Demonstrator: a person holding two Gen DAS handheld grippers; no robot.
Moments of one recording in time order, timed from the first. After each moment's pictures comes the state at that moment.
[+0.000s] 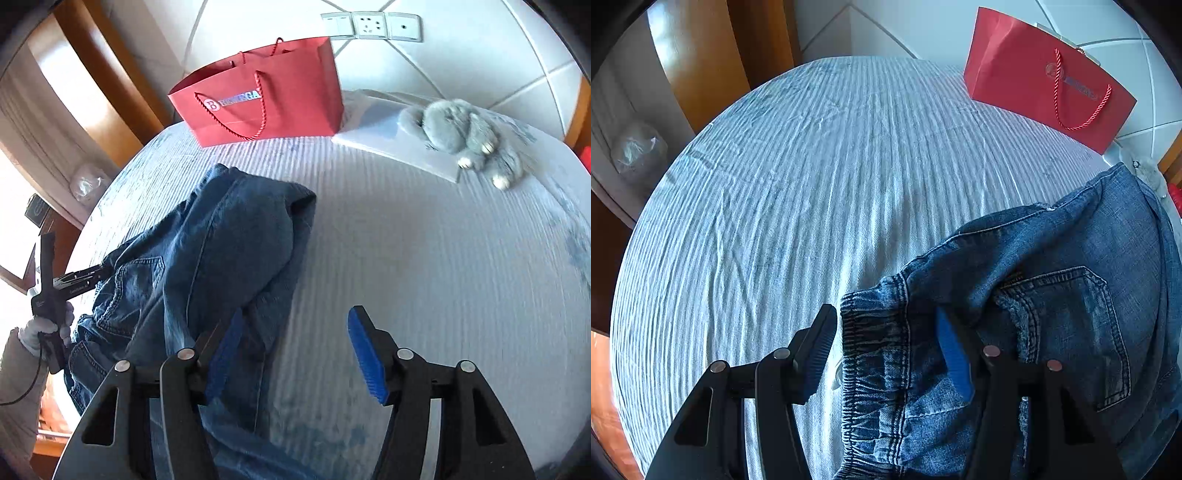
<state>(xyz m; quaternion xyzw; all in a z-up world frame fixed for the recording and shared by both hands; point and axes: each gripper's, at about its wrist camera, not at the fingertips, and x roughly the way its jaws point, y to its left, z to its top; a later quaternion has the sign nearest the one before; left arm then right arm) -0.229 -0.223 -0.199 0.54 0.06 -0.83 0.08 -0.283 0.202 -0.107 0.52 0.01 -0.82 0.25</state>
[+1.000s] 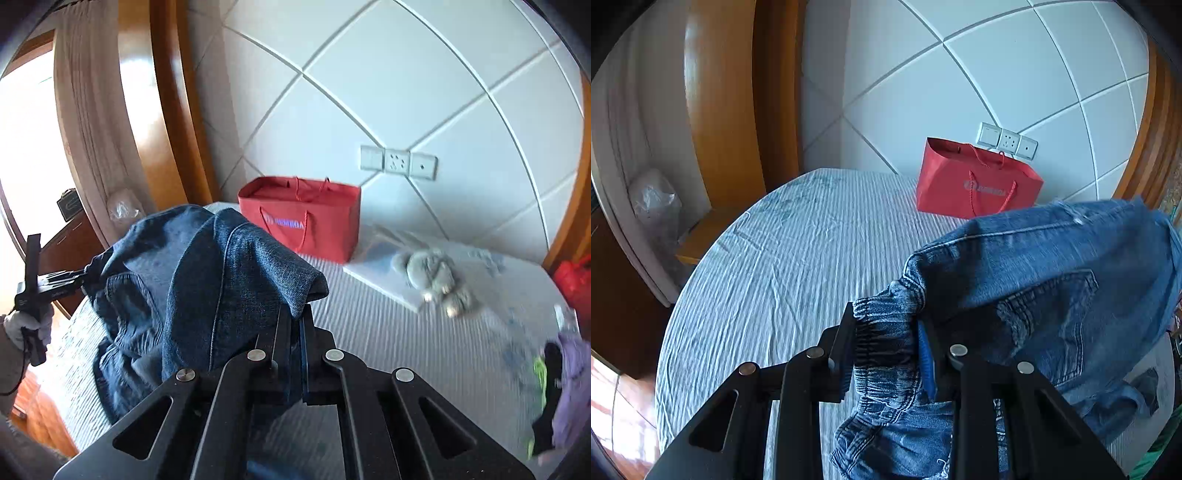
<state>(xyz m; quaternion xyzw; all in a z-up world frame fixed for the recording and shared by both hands) -0.114 -0.205 -0.049 0.39 0.07 -0.92 0.04 -0.186 0.282 0.057 0.38 0.05 -0.88 0.29</state>
